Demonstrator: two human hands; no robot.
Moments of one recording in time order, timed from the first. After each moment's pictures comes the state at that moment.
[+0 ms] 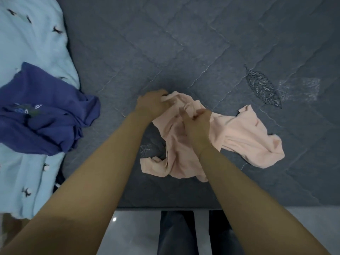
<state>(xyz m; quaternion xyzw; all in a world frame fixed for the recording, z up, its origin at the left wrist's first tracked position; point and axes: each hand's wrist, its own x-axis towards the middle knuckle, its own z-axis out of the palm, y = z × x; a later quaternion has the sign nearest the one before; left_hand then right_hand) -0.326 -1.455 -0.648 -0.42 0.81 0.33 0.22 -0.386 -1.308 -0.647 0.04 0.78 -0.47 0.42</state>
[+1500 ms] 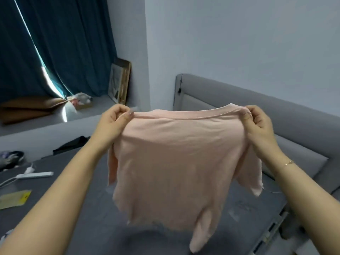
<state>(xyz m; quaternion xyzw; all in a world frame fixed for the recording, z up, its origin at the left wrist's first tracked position) -0.443 -1.363 0.010 -0.01 0.80 0.53 -0.30 -0.550 -1.002 0.004 -0.23 0.73 -0.61 -0.21</state>
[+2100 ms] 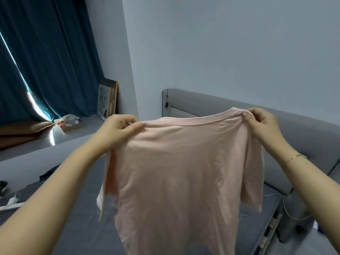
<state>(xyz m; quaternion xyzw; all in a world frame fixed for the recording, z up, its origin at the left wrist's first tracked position) -0.448 -1.298 0.073 0.08 0.92 0.31 -0.21 -0.581 -0.910 0.031 -0.18 0.77 -0.55 -0.26</state>
